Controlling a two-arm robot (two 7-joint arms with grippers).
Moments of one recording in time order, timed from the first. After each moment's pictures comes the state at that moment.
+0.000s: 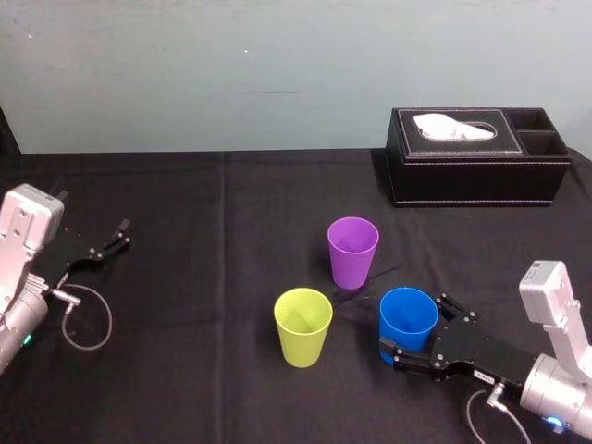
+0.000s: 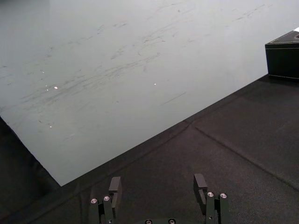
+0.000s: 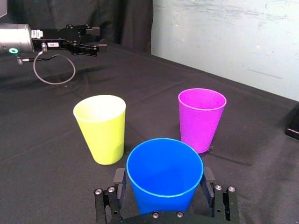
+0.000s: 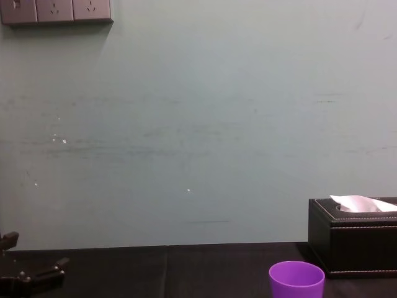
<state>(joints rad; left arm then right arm) -0.20 0.60 0.45 -1.41 -0.25 -0.12 0.03 -0.03 0.61 -0.30 -1.52 0.40 -0.12 0.58</state>
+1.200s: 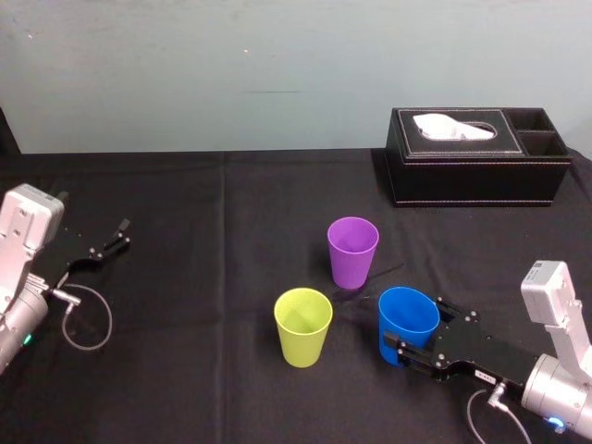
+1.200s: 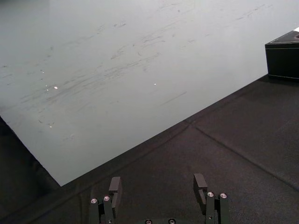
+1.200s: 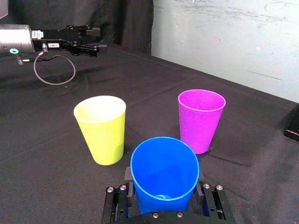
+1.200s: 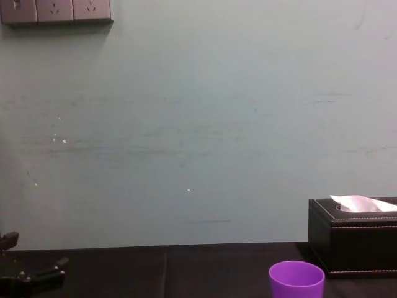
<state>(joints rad) -0.20 0.60 0.45 -1.41 -0.25 -0.12 0.03 -0.03 0.61 -0.30 -1.52 0.40 -0.12 0.58</state>
